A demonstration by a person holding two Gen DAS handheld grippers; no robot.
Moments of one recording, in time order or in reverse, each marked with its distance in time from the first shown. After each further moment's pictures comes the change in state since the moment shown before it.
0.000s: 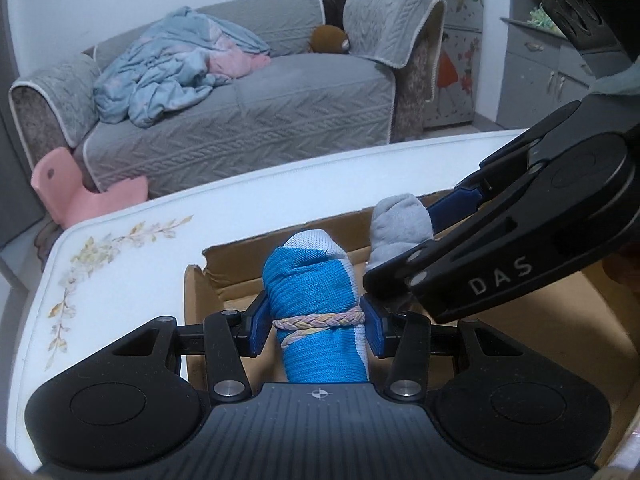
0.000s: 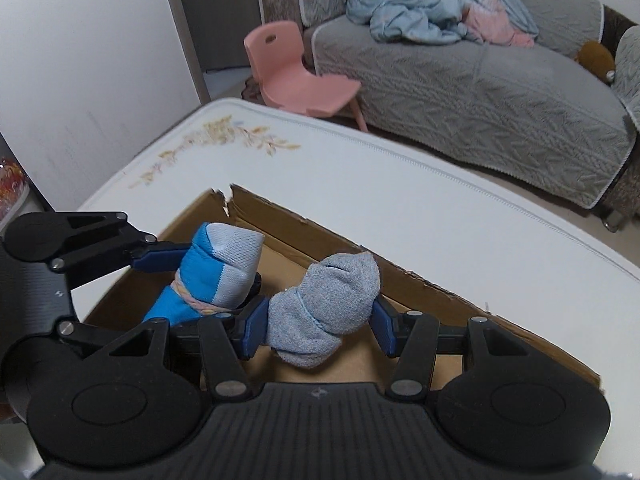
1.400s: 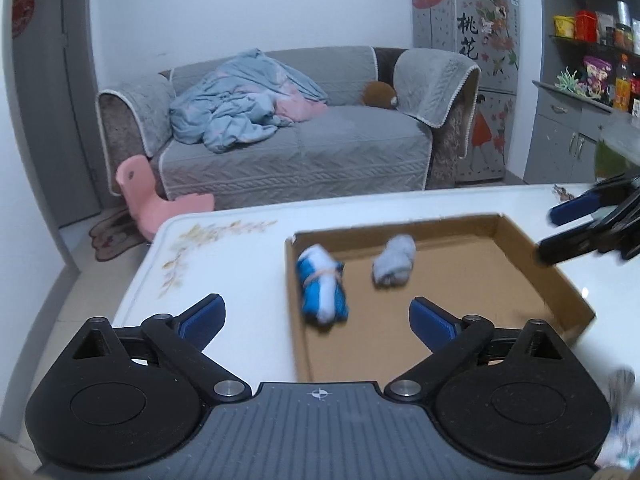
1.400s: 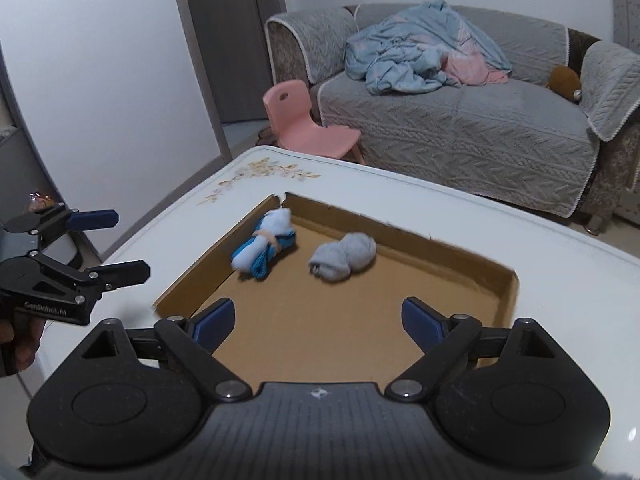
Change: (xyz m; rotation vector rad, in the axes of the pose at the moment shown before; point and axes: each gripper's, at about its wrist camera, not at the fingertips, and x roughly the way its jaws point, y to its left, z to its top) left arm -0.180 0.000 -0.055 -0.128 -0.146 0.123; right arm -0.146 0.017 -0.074 0.046 -0.174 0.030
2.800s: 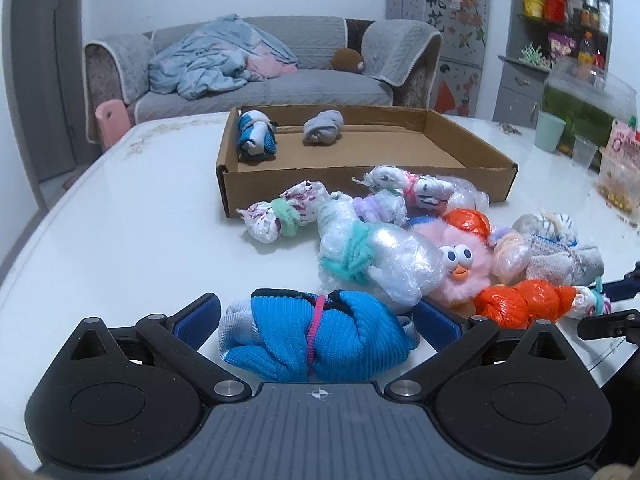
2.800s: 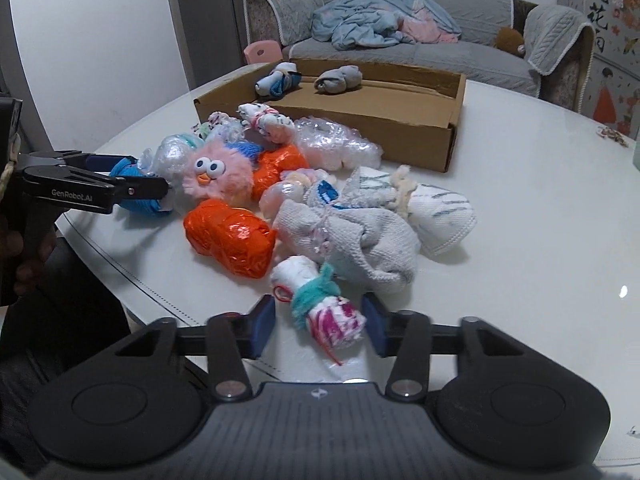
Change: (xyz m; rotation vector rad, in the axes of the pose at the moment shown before) left arm -0.042 -0.048 -0.157 -0.037 0.058 -0.112; right arm -0.062 0.060 -0.237 0.043 0.006 -0.152
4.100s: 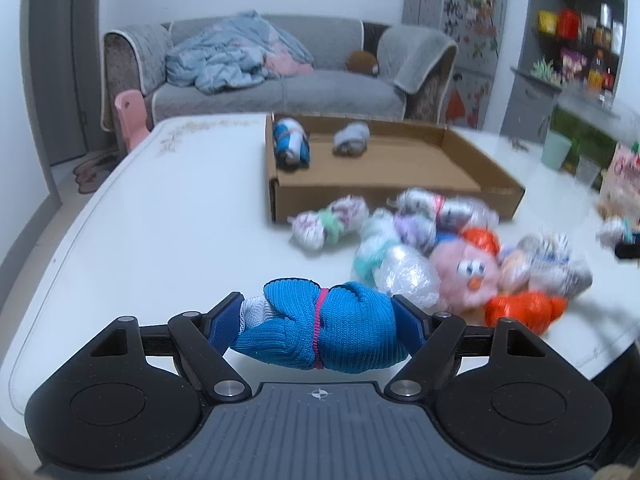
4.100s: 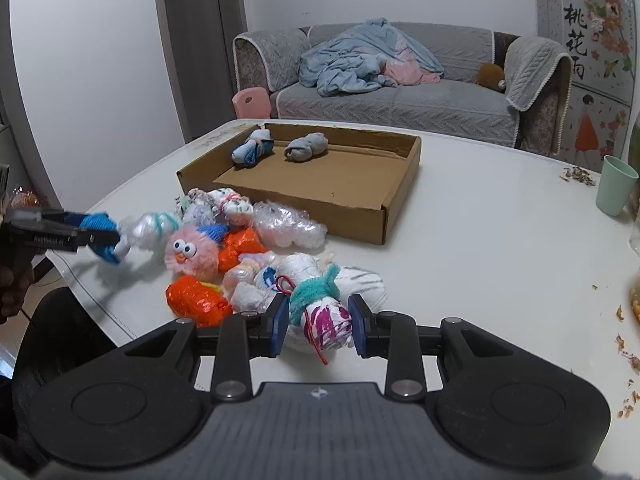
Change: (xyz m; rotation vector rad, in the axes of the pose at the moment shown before) left arm -0.034 0.035 0.013 -0.035 0.034 0.006; right arm -0.046 -0.050 0.043 0.016 -0.106 0.007
